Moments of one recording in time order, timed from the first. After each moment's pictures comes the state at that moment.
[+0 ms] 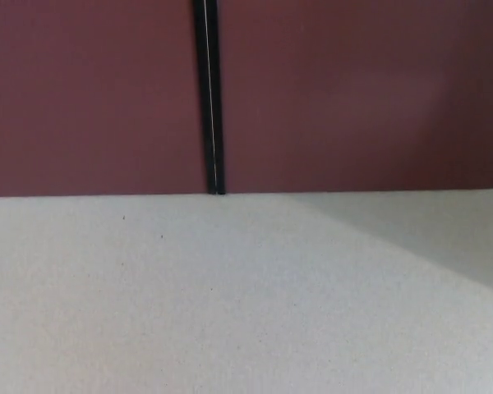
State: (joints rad) left_arm -0.08 0.40 0.43 1.32 -0.07 -0.12 -0.04; right_arm -0.01 -0.19 -0.22 1.26 -0.10 -0.23 -0.21
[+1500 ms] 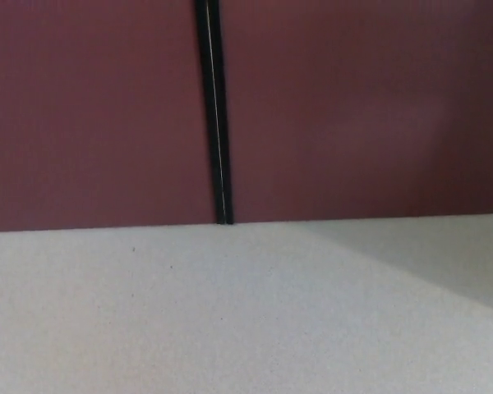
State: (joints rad) left_arm 0.03 0.40 0.41 1.33 -0.09 -0.17 -0.08; right_arm 0.10 -0.21 -0.14 1.29 -0.11 -0.32 -0.25
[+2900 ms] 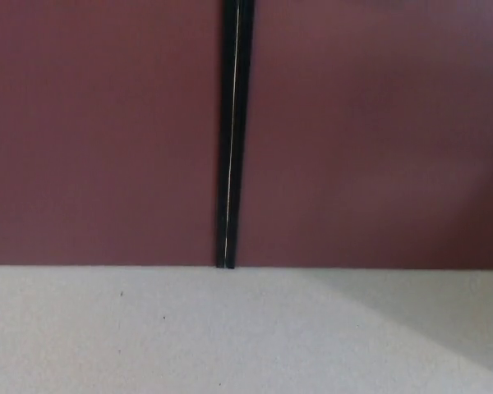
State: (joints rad) left_arm 0.00 0.41 0.37 1.34 -0.10 -0.18 -0.07; right_arm 0.05 -0.20 -0.11 1.28 -0.11 -0.33 -0.26
